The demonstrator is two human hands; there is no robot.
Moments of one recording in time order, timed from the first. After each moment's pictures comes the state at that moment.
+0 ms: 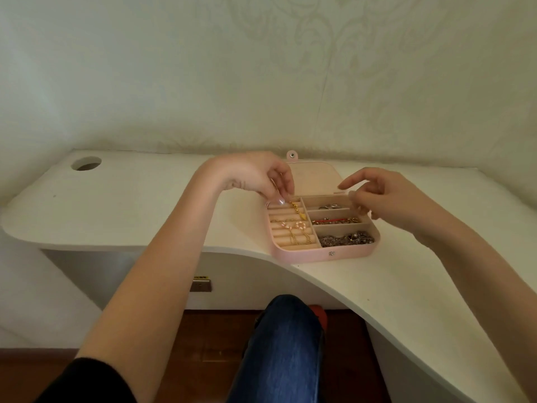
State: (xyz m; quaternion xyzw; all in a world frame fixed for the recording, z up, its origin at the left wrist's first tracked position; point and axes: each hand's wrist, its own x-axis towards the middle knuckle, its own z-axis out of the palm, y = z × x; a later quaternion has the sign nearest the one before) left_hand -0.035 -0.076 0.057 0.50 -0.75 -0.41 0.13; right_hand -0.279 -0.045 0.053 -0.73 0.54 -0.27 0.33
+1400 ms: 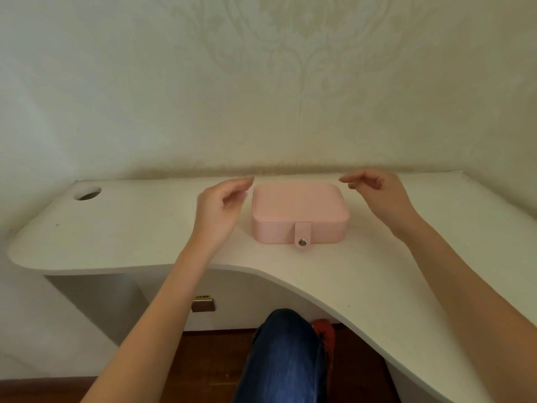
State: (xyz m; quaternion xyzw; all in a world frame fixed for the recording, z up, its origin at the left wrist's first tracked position) left_hand -0.040 -0.040 -0.001 0.54 -0.60 -0.19 0.56; right_hand -0.311 -0.098 0.021 -0.67 0.49 -0.47 0.29
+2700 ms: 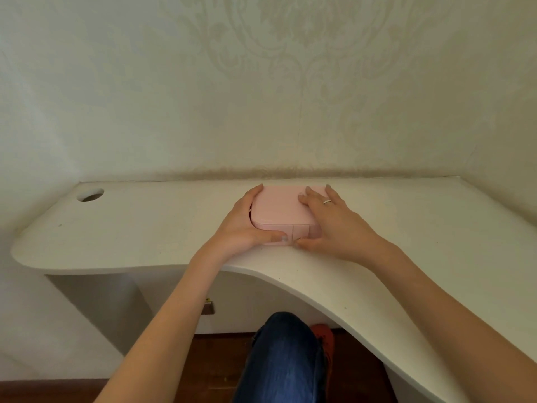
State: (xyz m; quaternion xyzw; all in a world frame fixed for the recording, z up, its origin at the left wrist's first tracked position) left_hand -0.058 -0.043 -0.014 0.58 -0.64 -0.32 0.40; right_hand -0.261 -0.048 0.025 -0.85 0.51 -0.08 0.09
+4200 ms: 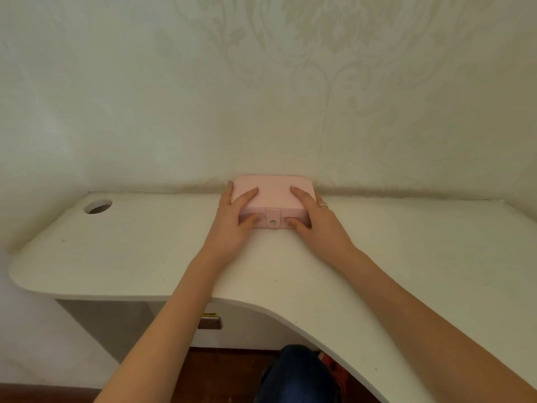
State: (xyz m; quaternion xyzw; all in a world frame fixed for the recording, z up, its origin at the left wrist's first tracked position) left_hand -0.017 -0.093 -0.024 0.61 -0.62 -0.18 0.46; right_hand -0.205 -0.137 -0.024 -0.81 0.46 -0.31 0.20
